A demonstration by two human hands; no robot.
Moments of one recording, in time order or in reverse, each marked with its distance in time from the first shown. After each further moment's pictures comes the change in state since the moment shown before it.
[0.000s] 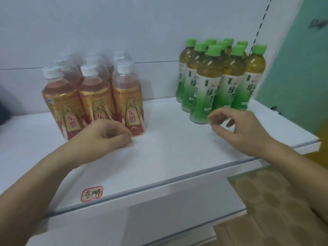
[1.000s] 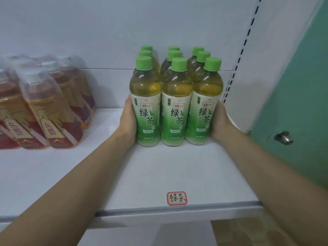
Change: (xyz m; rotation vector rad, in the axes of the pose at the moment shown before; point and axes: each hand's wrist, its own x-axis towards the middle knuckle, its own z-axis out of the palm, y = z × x) left_hand 0.205 0.118 0.171 -1.045 0.524 -0.083; right_hand 0.135 0.188 0.001 1.493 -0.181 0.539
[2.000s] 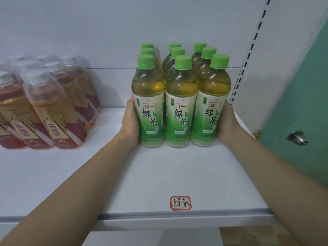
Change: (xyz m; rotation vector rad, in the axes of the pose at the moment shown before) left_hand 0.001 -0.004 -0.006 -0.015 -0.065 0.053; right_hand 0.000 0.004 -0.003 -0.016 -0.120 -0.092
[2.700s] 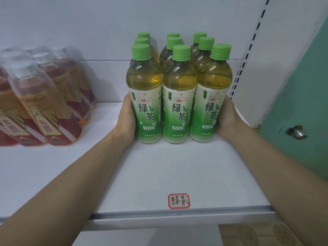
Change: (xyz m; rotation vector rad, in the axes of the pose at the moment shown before) left_hand 0.001 -0.003 -0.003 0.055 -0.058 -0.007; right_hand -0.009 -0.003 0.005 0.006 -0.102 -0.001
